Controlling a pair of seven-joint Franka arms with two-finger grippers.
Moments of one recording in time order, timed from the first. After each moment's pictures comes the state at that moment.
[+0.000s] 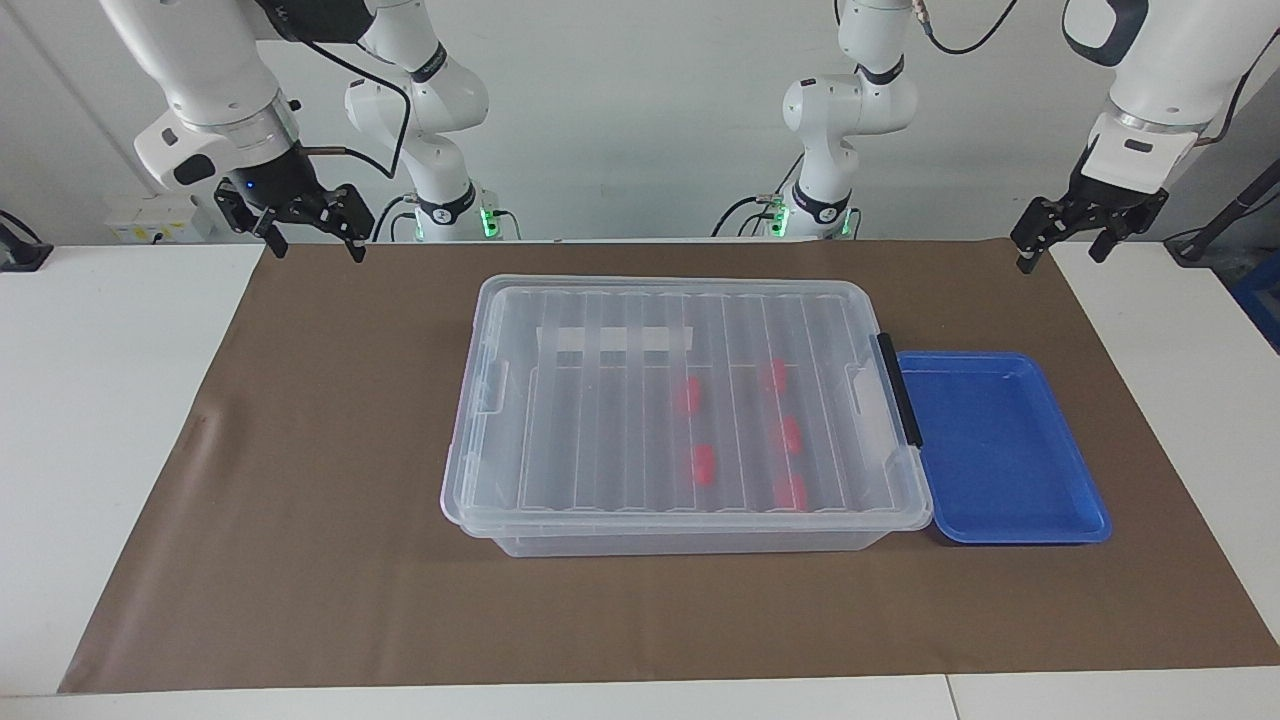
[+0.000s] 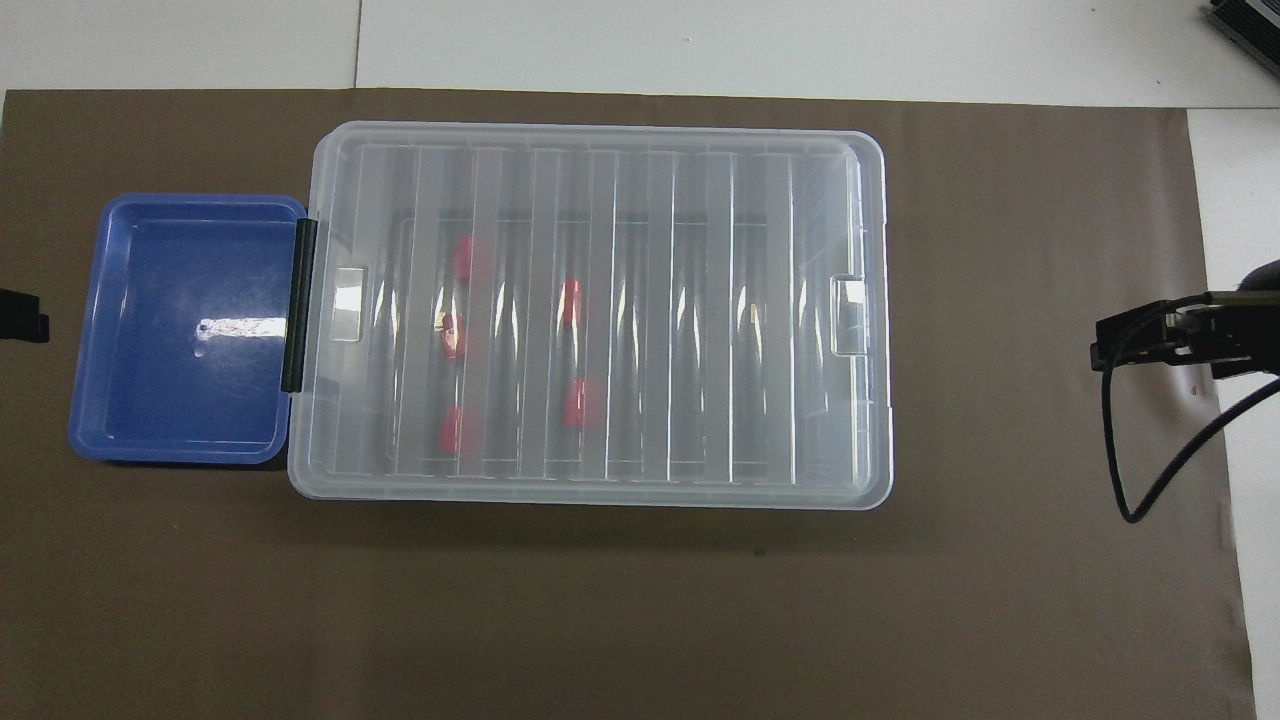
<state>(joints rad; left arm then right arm) -0.03 -0.08 0.08 -1.66 0.09 1.65 0.01 0.14 -0.04 -0.12 -1.59 -0.02 1.48 0.11</state>
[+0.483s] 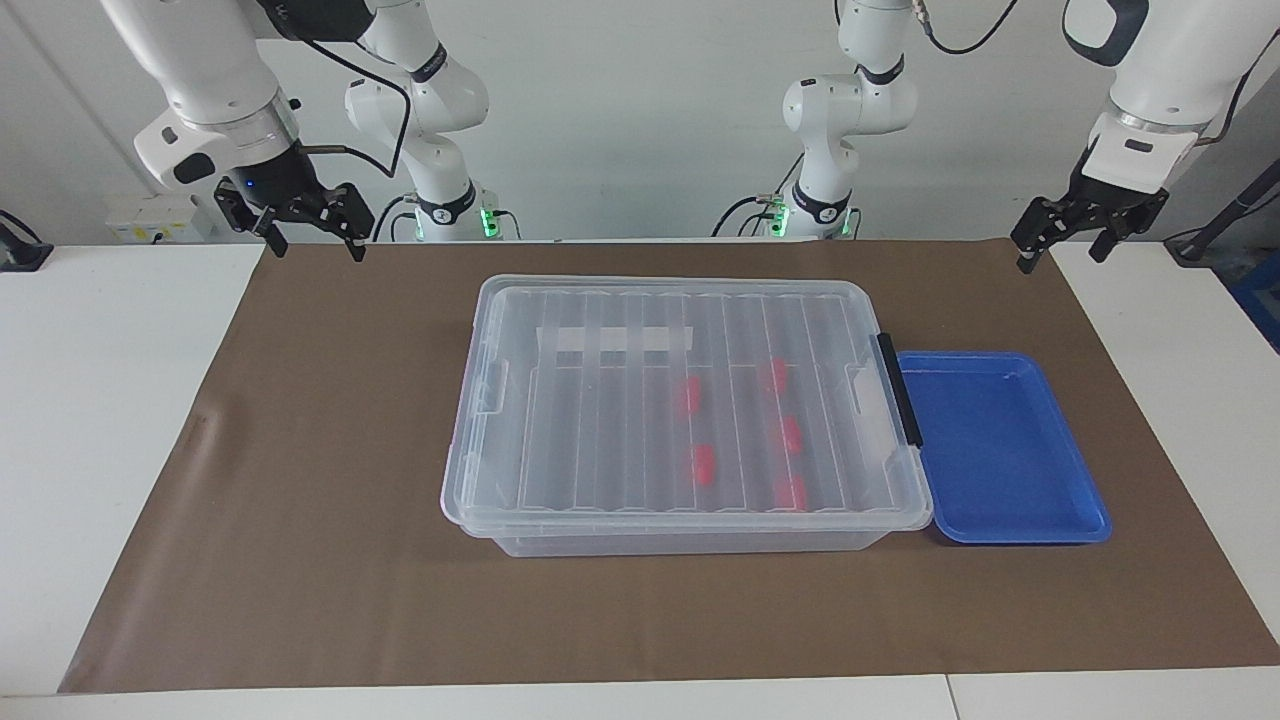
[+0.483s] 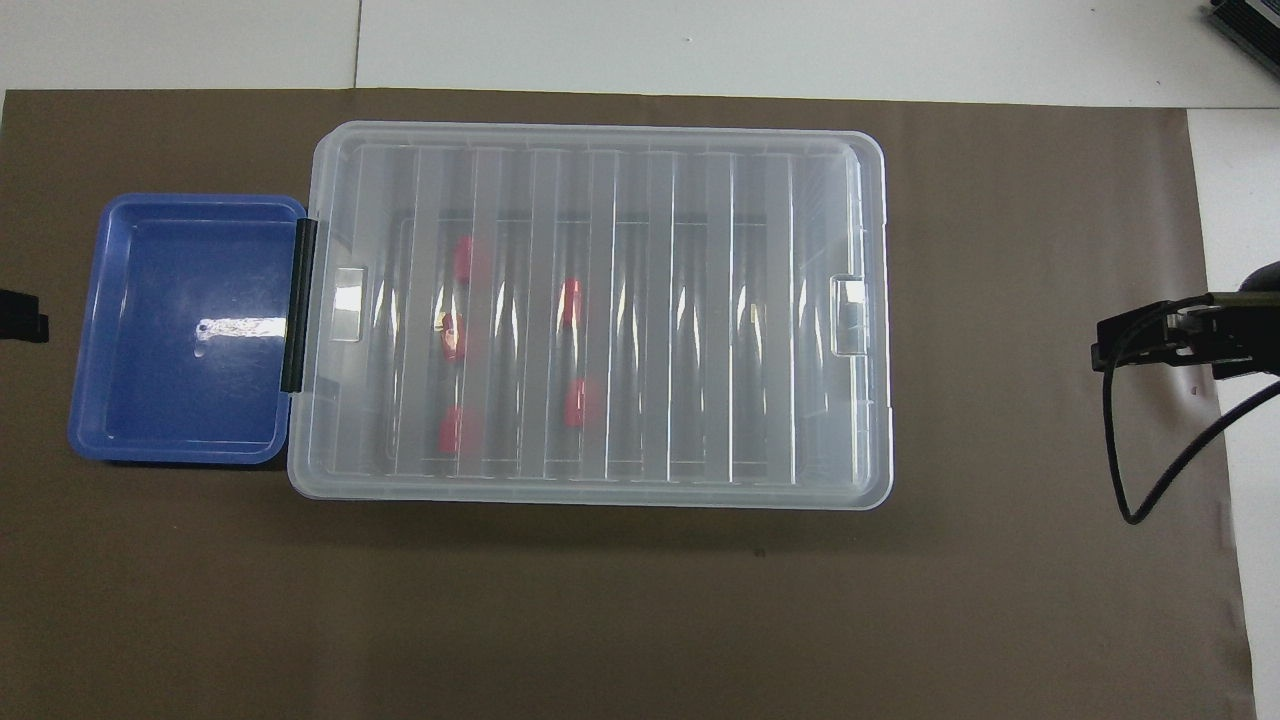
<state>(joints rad) -0.03 -0.08 0.08 -1.66 0.09 1.65 0.01 0.14 -0.04 -0.12 -1.59 -0.02 1.48 0.11</state>
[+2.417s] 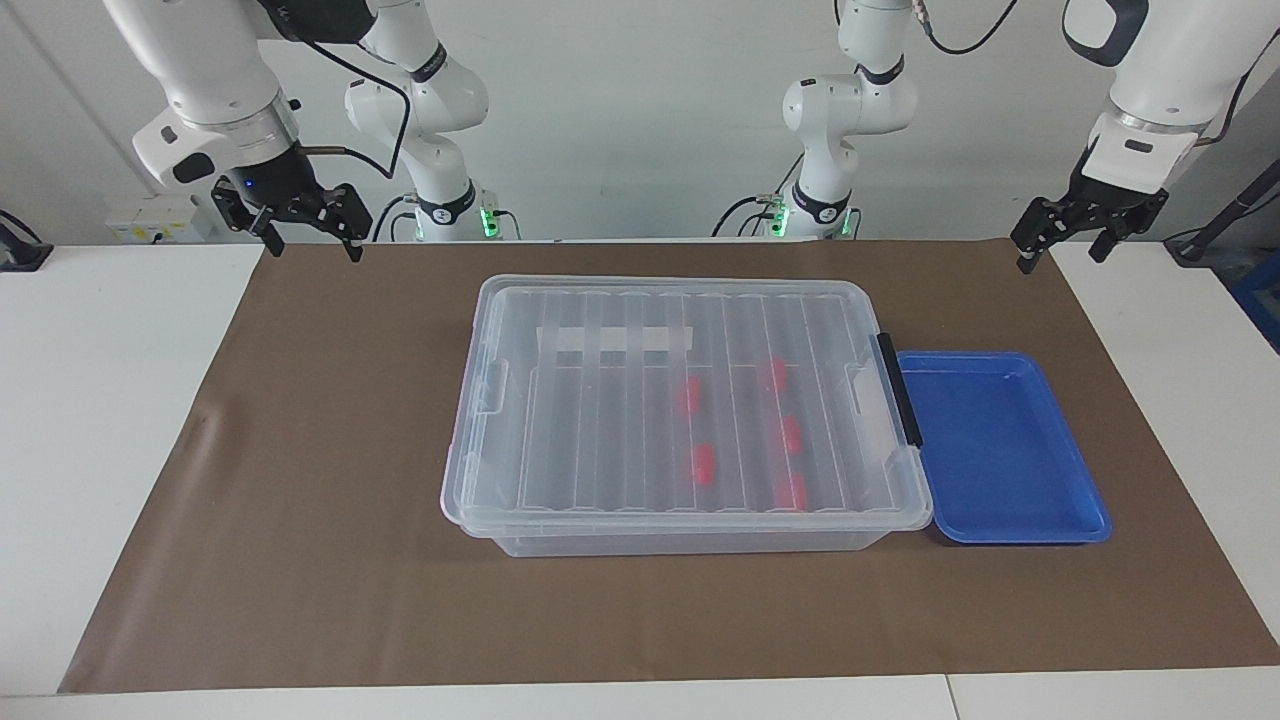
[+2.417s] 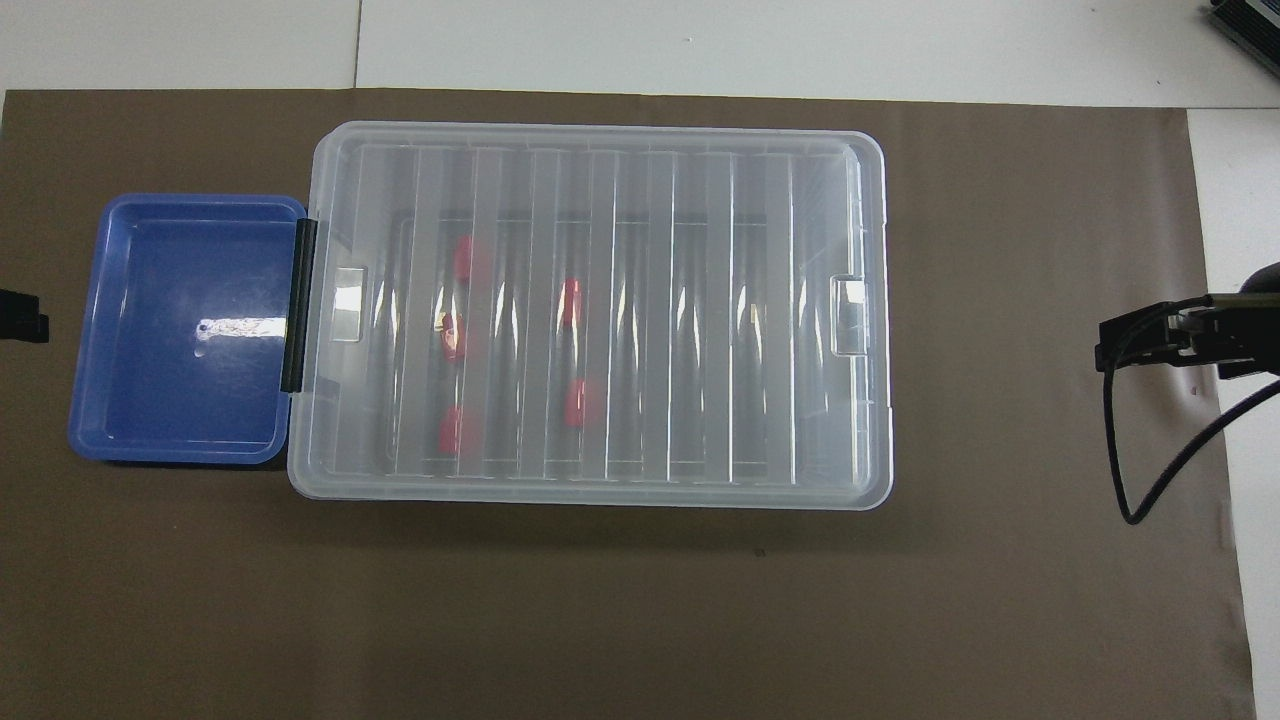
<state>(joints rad) -0.03 -0.08 0.08 -1.66 0.09 1.65 0.01 0.14 -0.04 -0.12 -1.59 -0.04 1.48 0.11</state>
